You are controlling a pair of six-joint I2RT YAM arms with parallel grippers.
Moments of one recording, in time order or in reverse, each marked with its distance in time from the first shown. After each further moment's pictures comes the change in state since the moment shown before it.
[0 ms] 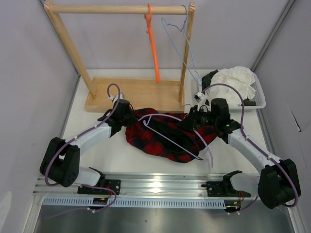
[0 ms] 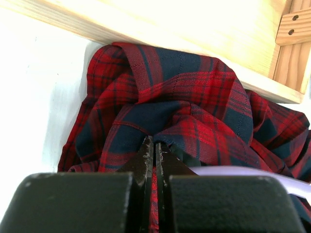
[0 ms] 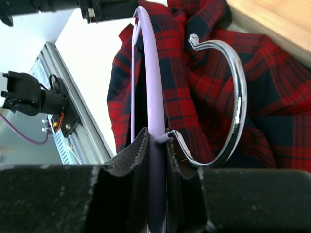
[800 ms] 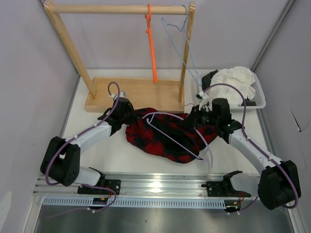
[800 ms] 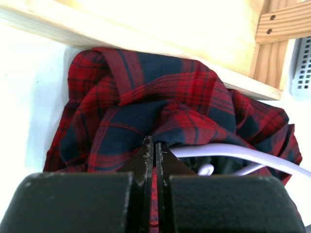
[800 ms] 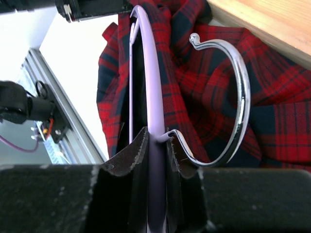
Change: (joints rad) left arm 0.013 0.014 0.023 0.023 0.064 0.000; right arm -0.003 -0.008 0.005 -0.043 0.071 -0.007
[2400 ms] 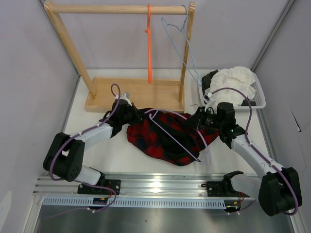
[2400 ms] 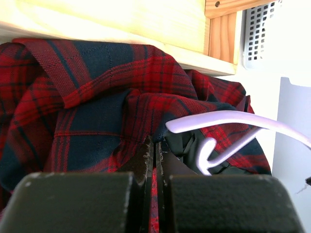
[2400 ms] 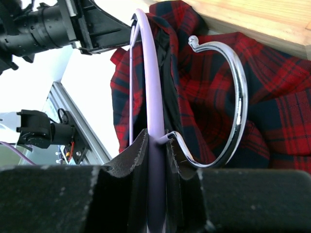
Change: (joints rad) left arm 0.024 0.049 -0.079 0.242 0.258 -0.035; right arm -0.056 -0.070 -0.101 0.124 -0.002 0.188
